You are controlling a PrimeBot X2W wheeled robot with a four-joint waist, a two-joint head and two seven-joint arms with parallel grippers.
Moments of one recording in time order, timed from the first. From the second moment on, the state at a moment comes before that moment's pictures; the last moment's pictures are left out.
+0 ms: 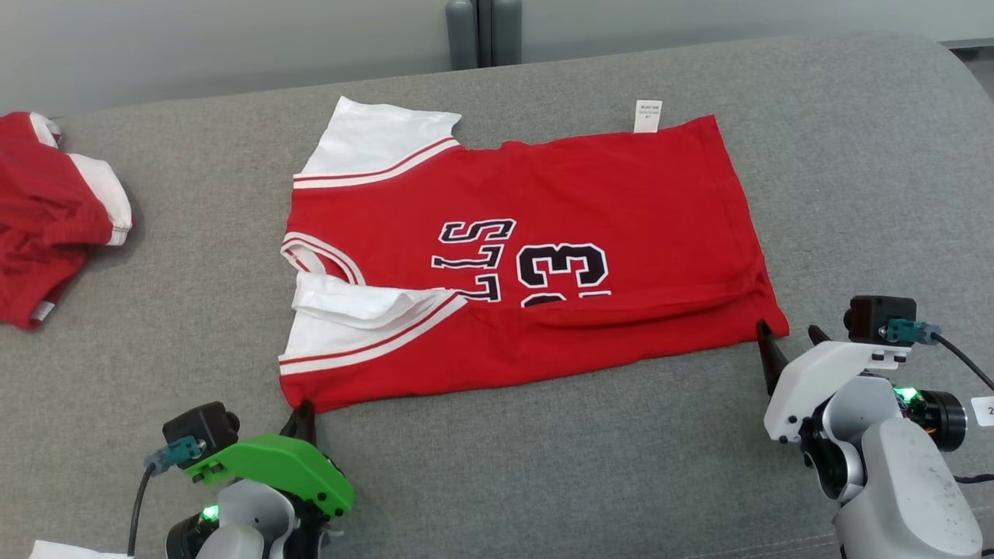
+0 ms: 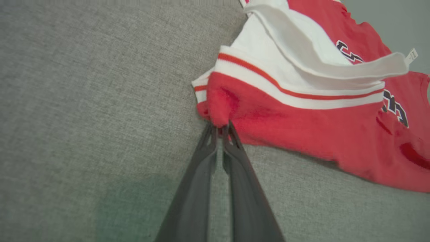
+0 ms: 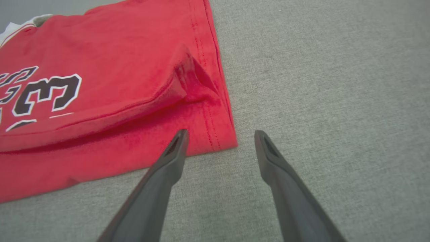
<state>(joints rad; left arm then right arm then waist) -0.15 0.10 -0.22 0.35 -0.73 0.18 0.10 -0.31 -0.05 -0.14 0.46 0.15 0.13 0.22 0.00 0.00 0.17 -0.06</state>
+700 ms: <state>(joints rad) -0.22 0.09 -0.24 0.33 -0.73 0.15 0.03 -0.48 -0.05 -0.16 0.72 0.30 0.13 0.21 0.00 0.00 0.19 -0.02</state>
